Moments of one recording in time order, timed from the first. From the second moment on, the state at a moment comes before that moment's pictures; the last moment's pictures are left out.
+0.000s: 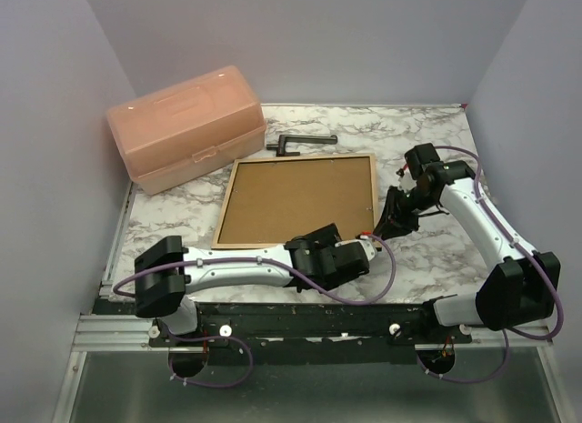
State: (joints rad) left arm -1.34 1.57 1.21 -0.70 -0.45 -0.05; right arm 0.22 1.37 1.15 -1.16 -0.40 0.48
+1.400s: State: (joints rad) left arm -1.41 1.53 1.36 -1.00 -1.06 -0.20; right arm 0.21 1.21 1.37 -0.87 -0.51 0.45
